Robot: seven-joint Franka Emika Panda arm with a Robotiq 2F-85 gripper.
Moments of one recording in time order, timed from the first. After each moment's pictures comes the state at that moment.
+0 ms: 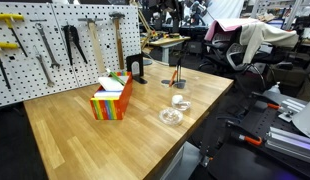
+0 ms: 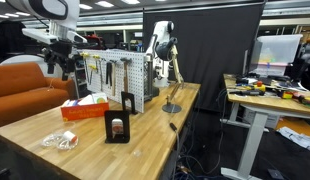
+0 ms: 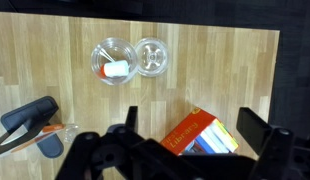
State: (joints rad) arm 0.21 -0.09 0.08 -2.22 0.29 2.01 0.00
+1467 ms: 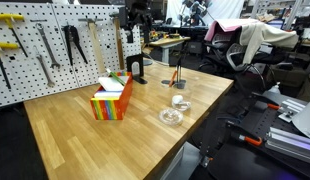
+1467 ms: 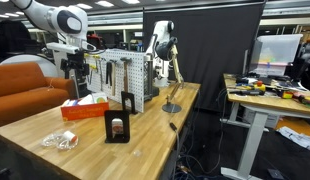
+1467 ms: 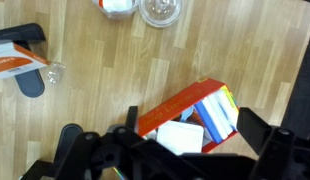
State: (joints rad) arm 0.23 0.26 0.16 -1.88 0.12 2.05 0.00
